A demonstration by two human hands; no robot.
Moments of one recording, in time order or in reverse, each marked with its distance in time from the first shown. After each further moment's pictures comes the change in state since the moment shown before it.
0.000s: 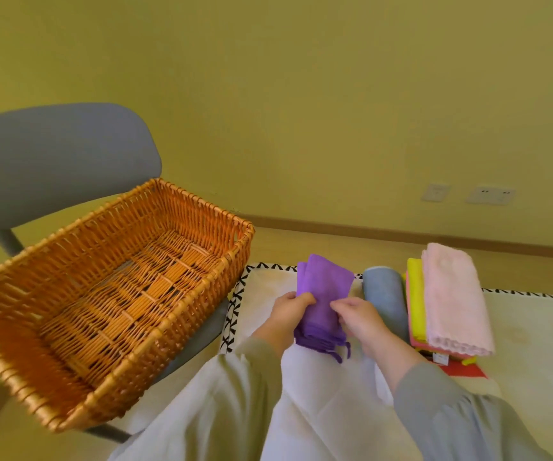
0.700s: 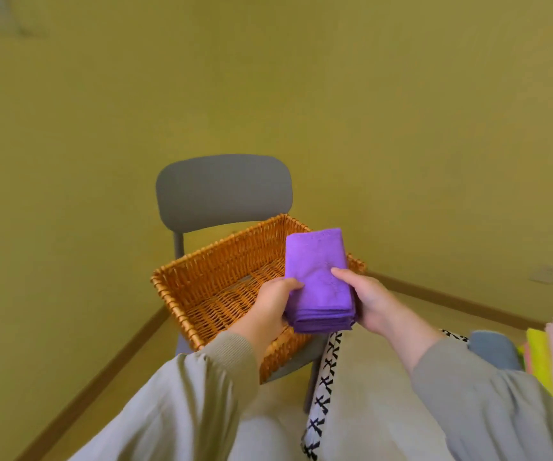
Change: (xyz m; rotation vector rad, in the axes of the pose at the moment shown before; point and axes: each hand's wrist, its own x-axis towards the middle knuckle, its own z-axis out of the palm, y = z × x) left_hand -0.137 0.087 -0.176 -0.262 0.202 0.285; right_hand -0.102 -0.150 0.116 0.467 -0.514 -0.166
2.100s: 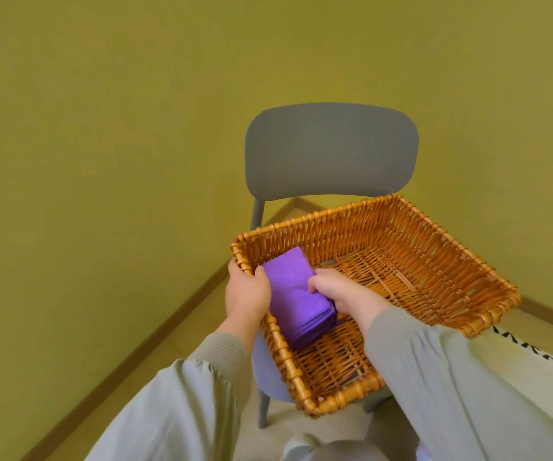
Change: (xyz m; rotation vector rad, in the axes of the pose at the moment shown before) left_hand 0.080 0.024 -0.226 0.513 0.701 0.126; right_hand 0.162 0.102 0.218 -0.706 -0.195 0.170
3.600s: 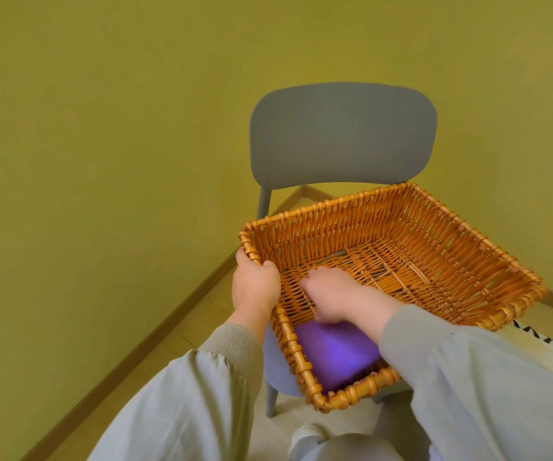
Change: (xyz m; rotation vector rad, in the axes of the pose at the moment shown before) left_hand 0.006 -0.001 0.006 0.063 0.000 -0.006; right_hand -0.029 -0.007 0.012 -1.589 -0.103 -0.516
